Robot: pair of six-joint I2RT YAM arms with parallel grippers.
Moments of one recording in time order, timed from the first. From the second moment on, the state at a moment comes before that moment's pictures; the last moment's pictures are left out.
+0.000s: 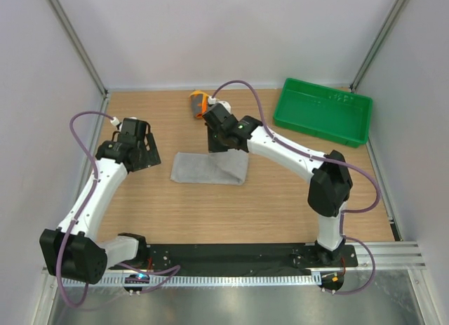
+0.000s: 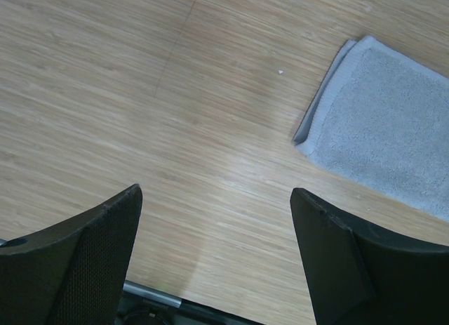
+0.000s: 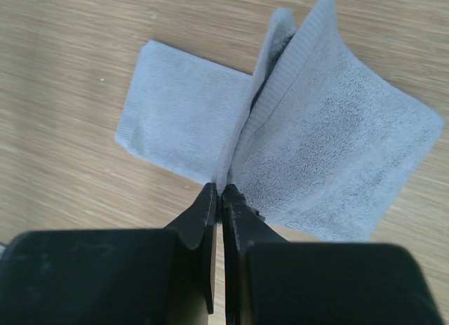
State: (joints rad) left arm -0.19 1.19 1.09 -0.92 -0.32 -0.43; right arm 0.84 1.88 1.71 -0.69 0.18 0.62
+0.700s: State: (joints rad) left arm -0.17 1.17 1.08 -0.92 -0.35 -0.44; right arm 0.92 2.09 1.88 -0.64 0.11 0.66
